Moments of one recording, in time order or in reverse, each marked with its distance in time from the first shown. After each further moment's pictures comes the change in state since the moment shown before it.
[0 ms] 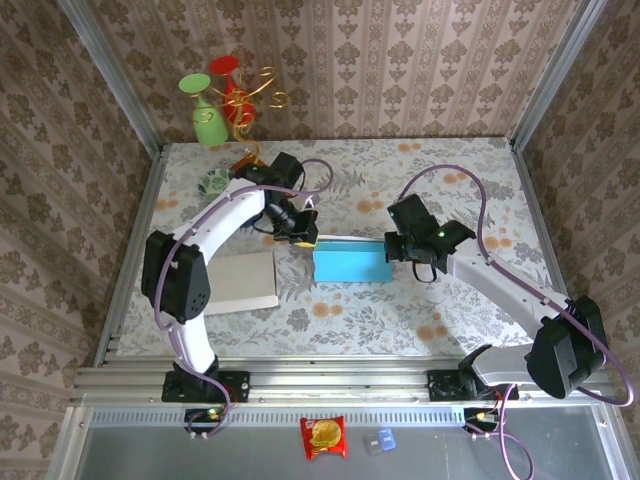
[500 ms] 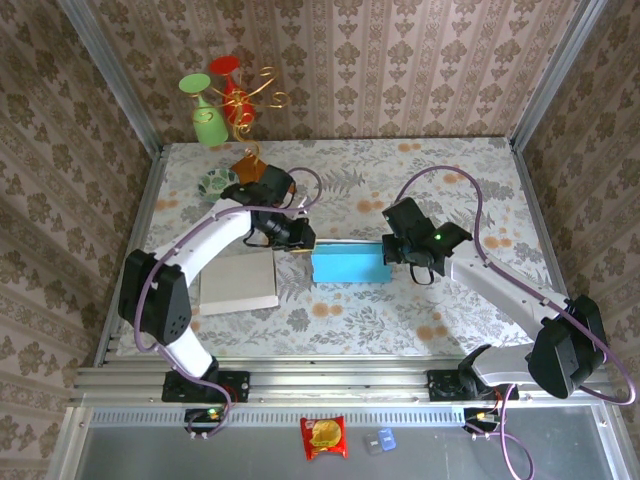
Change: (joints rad) left arm 0.002 -0.174 -0.243 0.229 -0.014 -0.081; right arm 0.039 0.000 0.000 -0.010 0.043 0.022
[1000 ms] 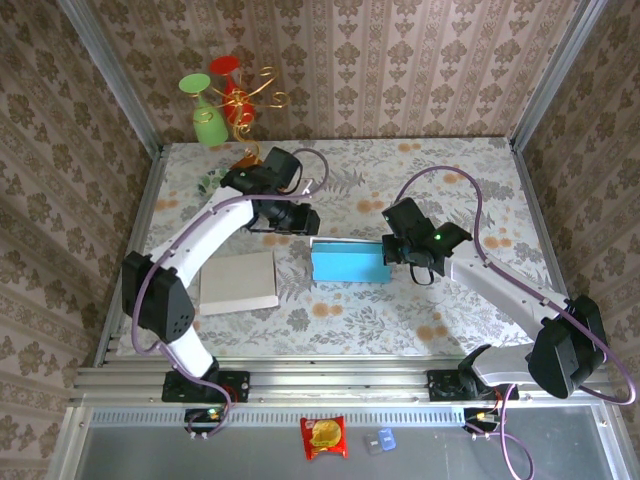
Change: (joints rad) left arm -0.048 0.031 0.213 -0.142 -0.141 0.069; right arm 0.001 0.000 0.000 -0.002 0.002 0.000
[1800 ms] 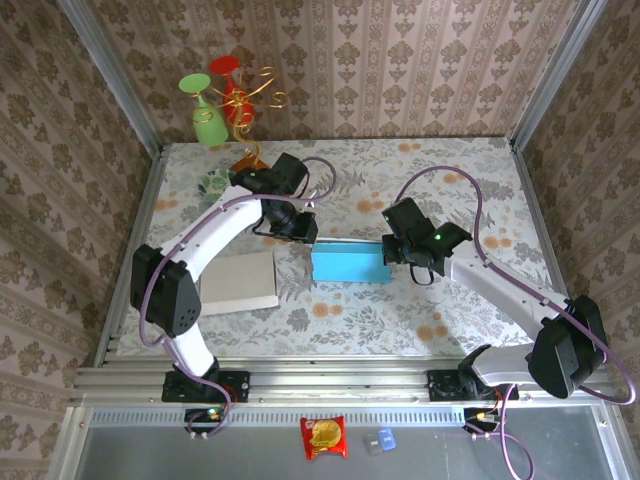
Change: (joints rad) left arm -0.019 0.047 0.008 -0.070 -0.044 0.040; right arm 0.000 0.000 0.000 0.000 0.000 0.003
